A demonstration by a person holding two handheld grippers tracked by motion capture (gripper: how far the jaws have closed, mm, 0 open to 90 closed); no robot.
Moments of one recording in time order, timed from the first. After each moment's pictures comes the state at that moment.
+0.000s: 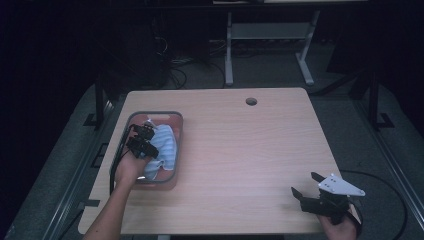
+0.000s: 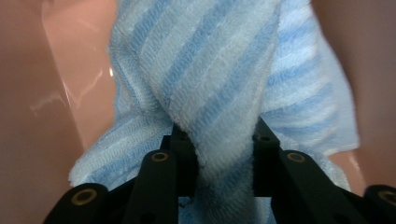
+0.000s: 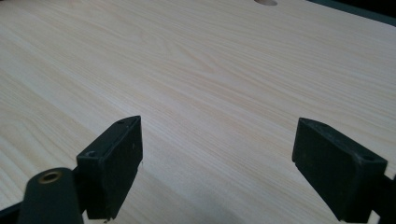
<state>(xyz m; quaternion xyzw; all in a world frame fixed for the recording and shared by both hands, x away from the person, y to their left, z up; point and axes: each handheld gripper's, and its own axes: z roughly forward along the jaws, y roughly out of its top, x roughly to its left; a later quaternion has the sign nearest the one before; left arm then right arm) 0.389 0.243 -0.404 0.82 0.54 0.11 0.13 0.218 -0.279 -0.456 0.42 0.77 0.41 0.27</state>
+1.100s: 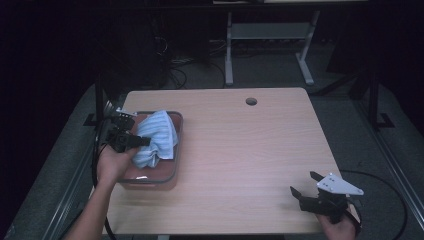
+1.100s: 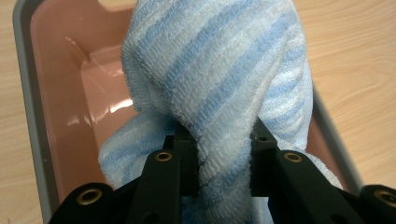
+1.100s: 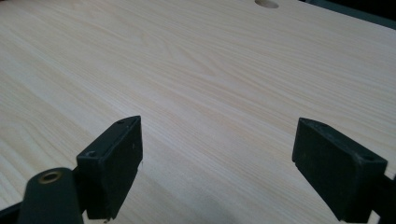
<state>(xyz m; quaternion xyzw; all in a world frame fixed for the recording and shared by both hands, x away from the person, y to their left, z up) 0.363 0.274 -0.337 0.78 0.55 0.11 0.28 0.220 -0.277 -0.455 0.41 0.77 0.41 0.27</state>
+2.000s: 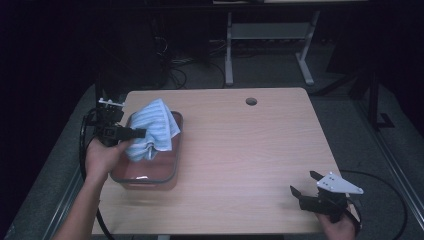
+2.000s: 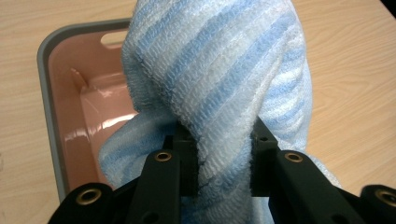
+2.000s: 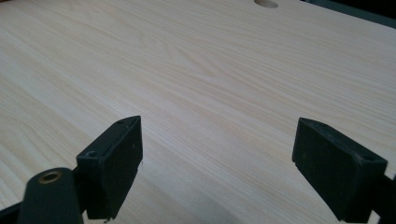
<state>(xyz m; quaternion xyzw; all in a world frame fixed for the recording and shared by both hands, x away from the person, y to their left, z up) 0.353 0.283 -0.298 0.77 0.54 0.10 0.33 0.222 -0.277 -0.454 0.41 0.77 0.41 0.27</state>
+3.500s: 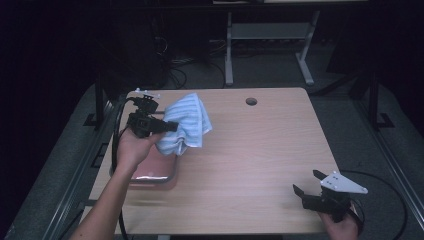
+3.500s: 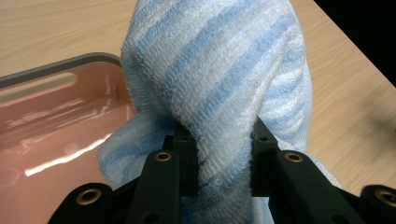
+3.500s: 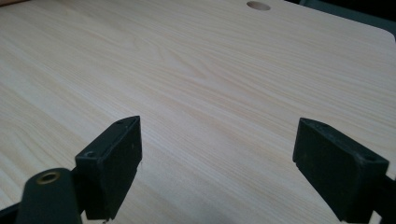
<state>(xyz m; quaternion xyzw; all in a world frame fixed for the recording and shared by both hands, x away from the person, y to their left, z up) 0.368 0.201 -0.285 0.80 0.48 0.07 0.35 0.222 -0.283 -0.451 0.42 0.76 0.41 0.27</state>
